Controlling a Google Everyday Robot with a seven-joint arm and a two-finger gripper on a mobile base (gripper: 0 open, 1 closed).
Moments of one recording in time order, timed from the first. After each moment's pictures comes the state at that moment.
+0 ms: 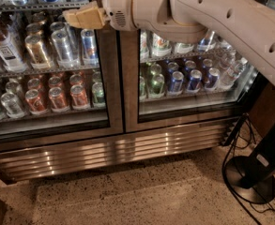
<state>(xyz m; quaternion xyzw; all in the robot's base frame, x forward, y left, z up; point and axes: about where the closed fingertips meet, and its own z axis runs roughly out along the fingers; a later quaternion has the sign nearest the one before) 0.626 0.133 1.041 -0.48 0.56 0.33 0.59</state>
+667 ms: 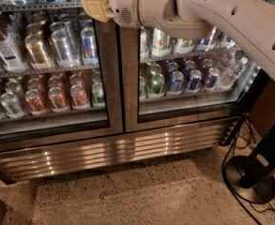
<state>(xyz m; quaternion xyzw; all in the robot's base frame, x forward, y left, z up) 0.634 0.120 1.044 -0.48 0.56 0.33 0.59</state>
